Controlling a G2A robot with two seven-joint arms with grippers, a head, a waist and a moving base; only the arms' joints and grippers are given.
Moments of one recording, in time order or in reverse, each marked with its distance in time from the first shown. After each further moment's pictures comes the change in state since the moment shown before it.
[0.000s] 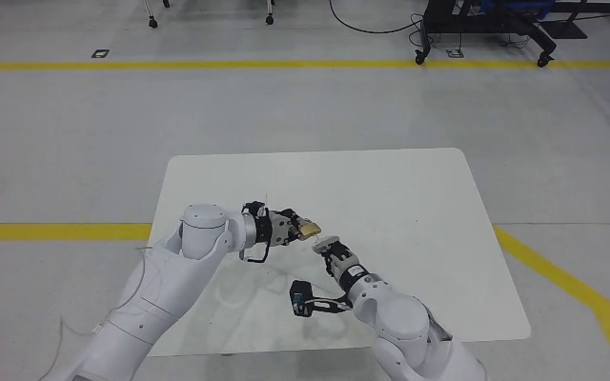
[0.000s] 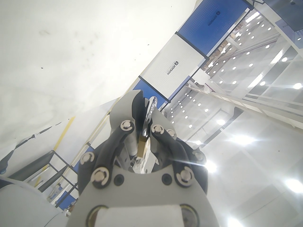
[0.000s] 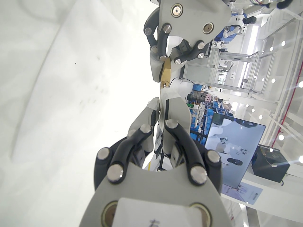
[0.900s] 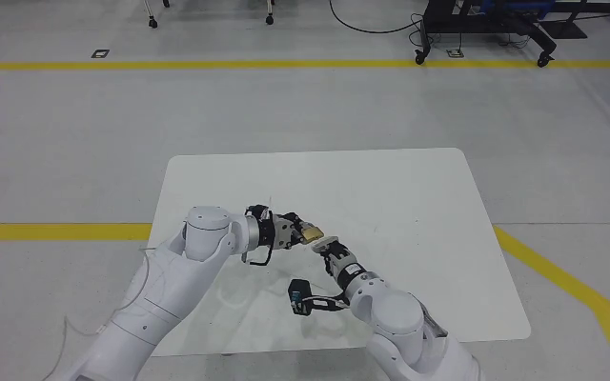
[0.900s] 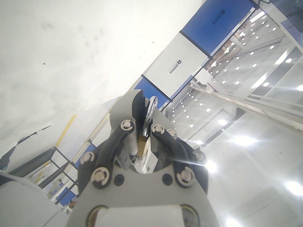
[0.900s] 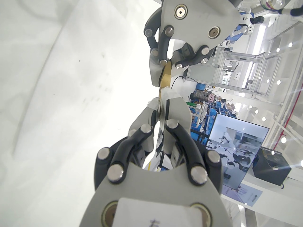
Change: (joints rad) left arm 0.004 -0.011 0.005 0.003 0.006 0.019 -0.011; right arm 0.019 -0.022 -0.007 0.024 -0.001 -0.047 0.020
